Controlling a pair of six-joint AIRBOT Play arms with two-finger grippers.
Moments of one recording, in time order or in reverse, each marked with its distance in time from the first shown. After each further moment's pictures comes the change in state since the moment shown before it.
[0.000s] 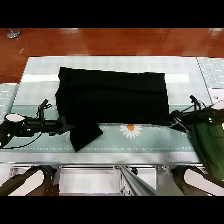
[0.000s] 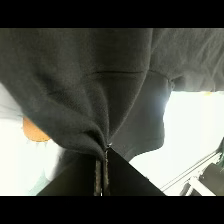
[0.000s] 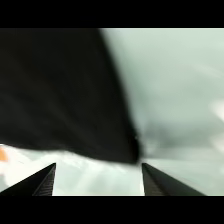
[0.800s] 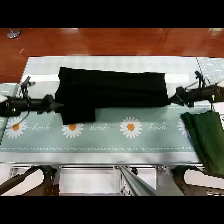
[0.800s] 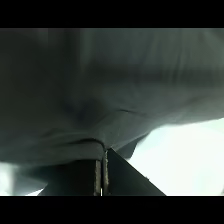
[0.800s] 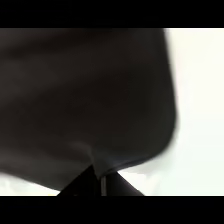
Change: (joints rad) left arm 0.057 -0.101 0.374 0.048 0.010 -0.011; right arm 0.037 -0.179 0.378 0.132 0.016 -0.072
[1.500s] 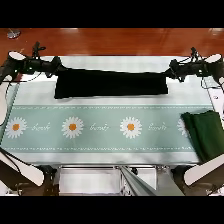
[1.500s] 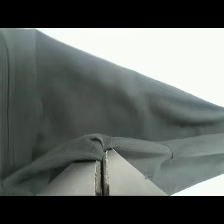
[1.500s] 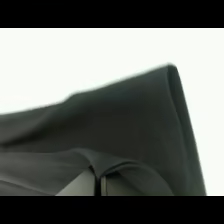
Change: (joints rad) left arm -0.110 -0.699 0.873 0.026 0.043 -0.232; right arm 0.073 -0.450 0.573 0.099 -0.109 0.147
